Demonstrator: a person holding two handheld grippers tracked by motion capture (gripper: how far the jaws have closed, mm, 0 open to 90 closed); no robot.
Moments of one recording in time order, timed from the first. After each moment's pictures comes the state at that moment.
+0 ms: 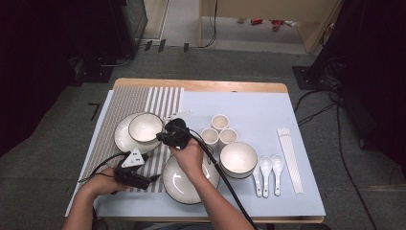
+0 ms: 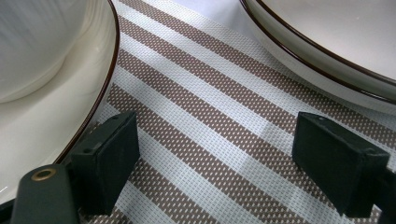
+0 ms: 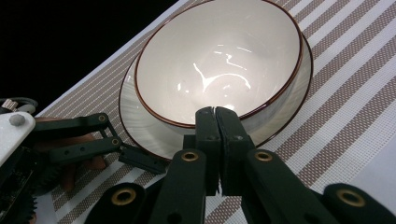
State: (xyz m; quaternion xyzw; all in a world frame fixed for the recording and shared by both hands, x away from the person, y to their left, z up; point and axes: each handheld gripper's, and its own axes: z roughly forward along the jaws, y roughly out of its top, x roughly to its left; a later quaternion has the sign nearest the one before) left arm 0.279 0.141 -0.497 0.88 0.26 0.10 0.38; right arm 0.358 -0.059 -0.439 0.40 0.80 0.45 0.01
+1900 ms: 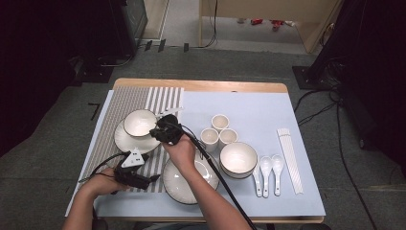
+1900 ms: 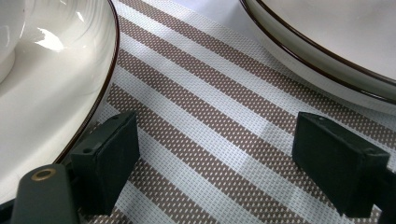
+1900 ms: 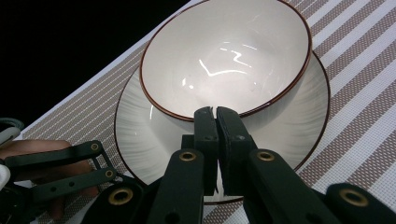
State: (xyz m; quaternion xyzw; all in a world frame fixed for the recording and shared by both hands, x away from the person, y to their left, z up) left arm 0.279 0.141 -0.497 0.88 0.26 0.10 0.38; right arm 0.372 -0.036 -0.439 0.39 0.81 0.44 0.02
